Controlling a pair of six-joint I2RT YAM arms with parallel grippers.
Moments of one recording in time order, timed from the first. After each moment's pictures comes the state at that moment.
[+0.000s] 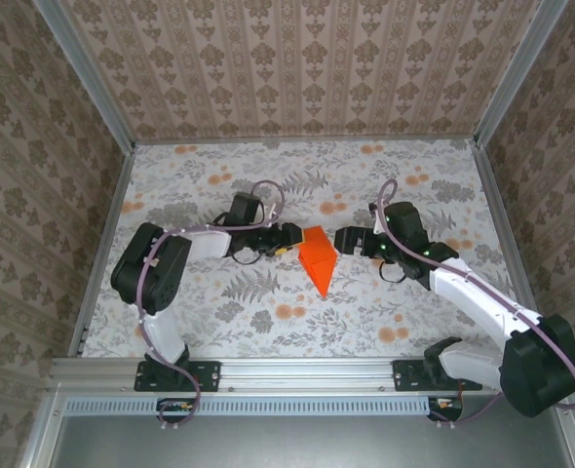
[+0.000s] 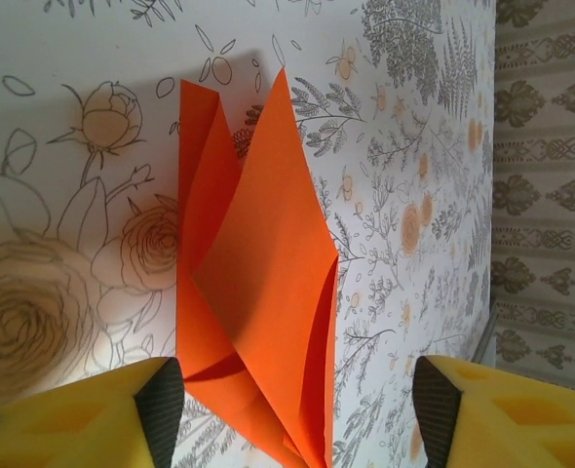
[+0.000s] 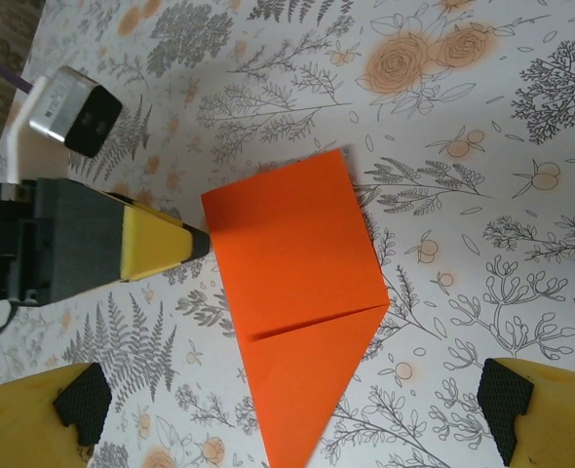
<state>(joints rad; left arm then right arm) -0.52 1.83 0.93 0.11 0.74 -0.72 0.37 1.16 0.71 -0.24 -0.24 0.51</state>
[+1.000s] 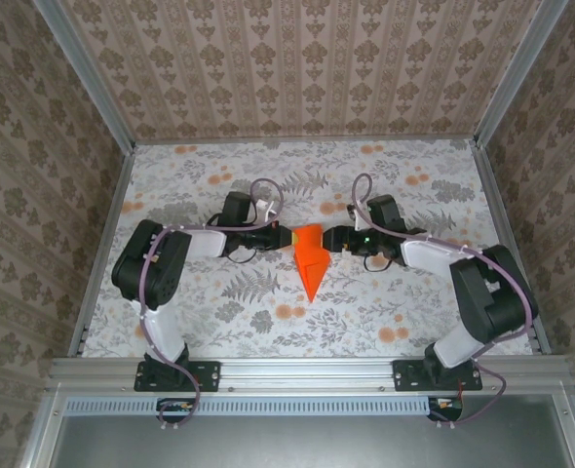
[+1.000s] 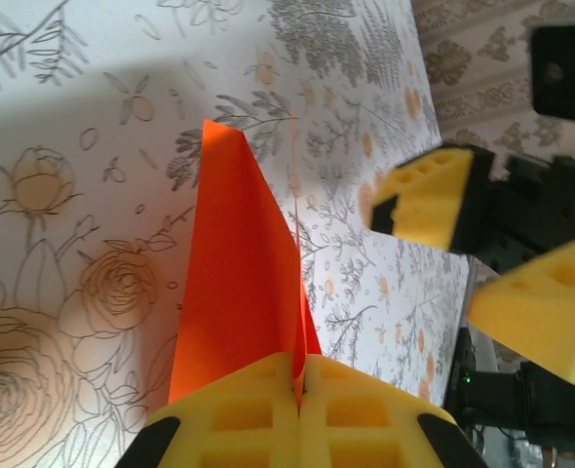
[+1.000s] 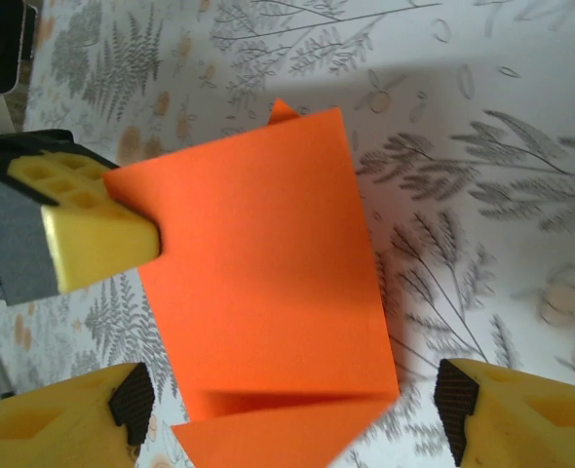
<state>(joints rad) -0.46 1.85 0.89 0.24 0.91 -0.53 0.32 1.61 0.79 0.01 -0.55 0.47</state>
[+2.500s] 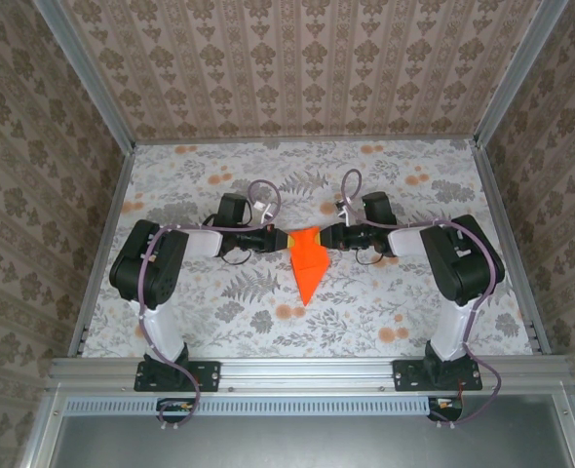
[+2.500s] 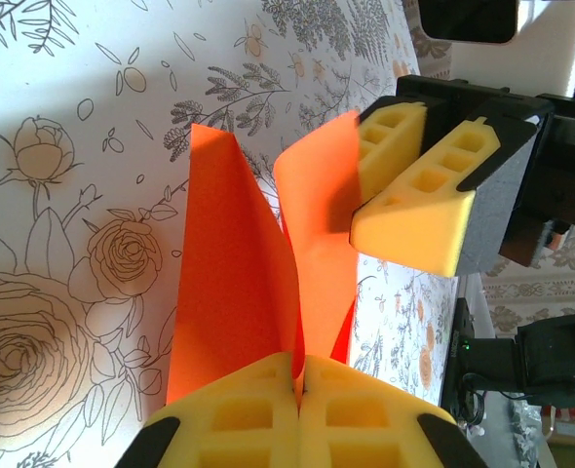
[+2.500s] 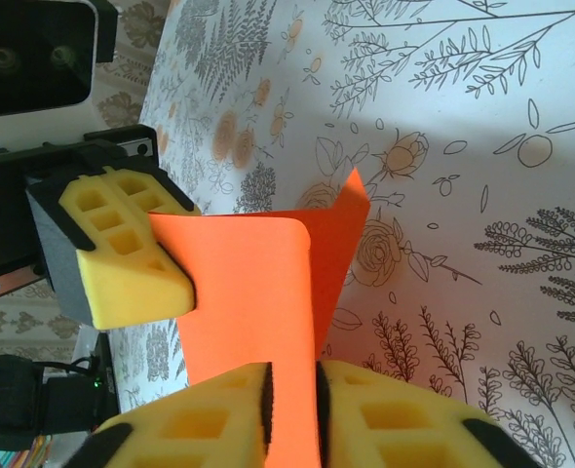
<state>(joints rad) -0.43 1.85 0.88 0.20 0.97 -0.45 0.29 1.86 0.85 0.27 -0.87 0.45</state>
